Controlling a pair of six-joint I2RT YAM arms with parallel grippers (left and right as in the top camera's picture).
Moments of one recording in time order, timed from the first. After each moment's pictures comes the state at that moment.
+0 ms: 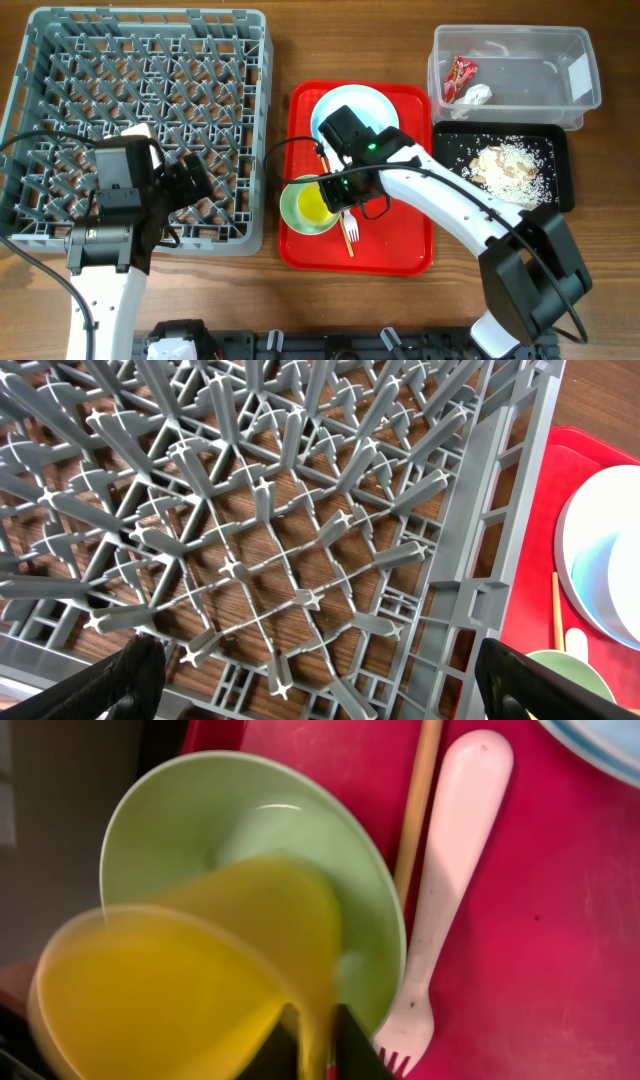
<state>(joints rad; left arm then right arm) 0.03 1.01 0.92 -0.85 -0.04 -0.33 0.66 1.79 1.24 -0.83 -0.26 0.32</state>
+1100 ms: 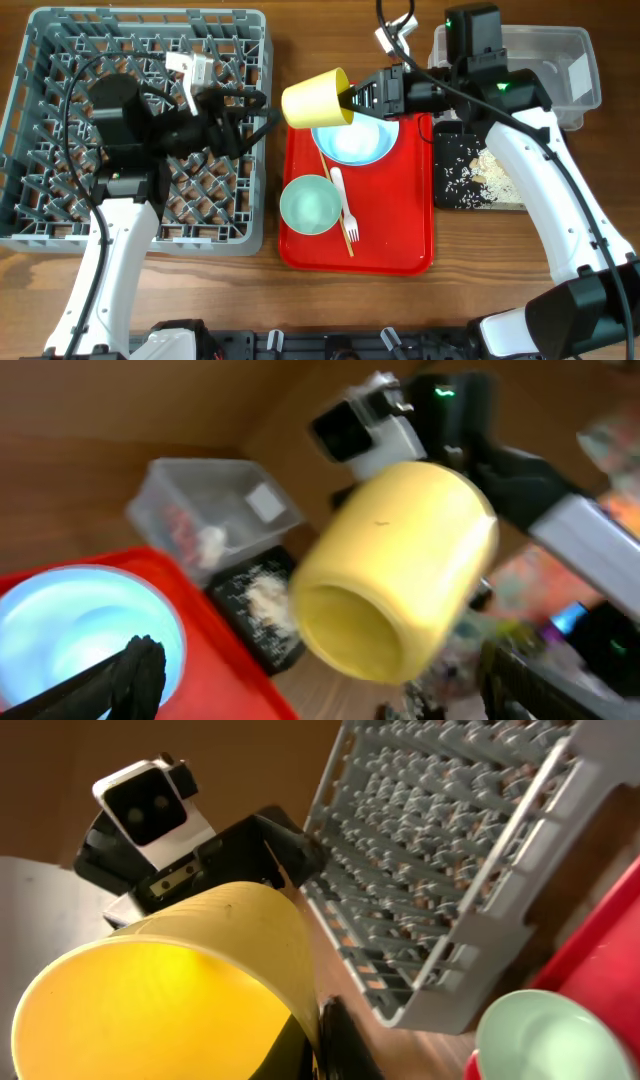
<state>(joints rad) 0.03 1.30 0.92 0.13 1.27 -0.50 0.25 1.63 1.50 -0.67 -1.14 0.43</state>
